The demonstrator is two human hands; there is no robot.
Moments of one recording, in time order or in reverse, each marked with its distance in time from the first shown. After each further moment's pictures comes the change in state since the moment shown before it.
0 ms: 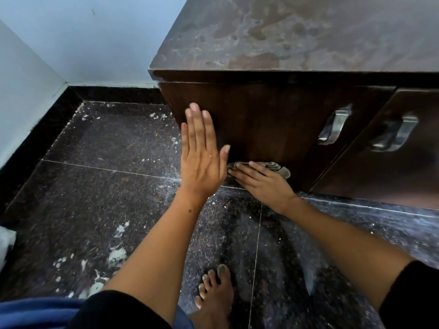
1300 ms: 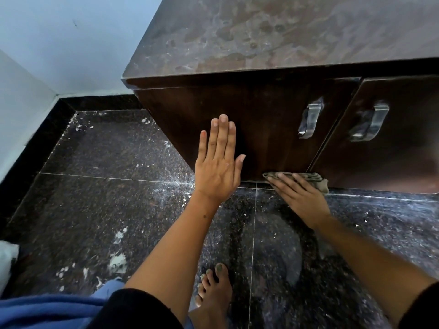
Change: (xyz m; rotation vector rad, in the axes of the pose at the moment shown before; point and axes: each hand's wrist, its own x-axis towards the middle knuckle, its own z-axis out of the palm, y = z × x) left_hand -0.006 0.040 0.025 0.054 0.000 0.186; right_hand -0.112 -0.015 0.021 0.159 -0.249 0.311
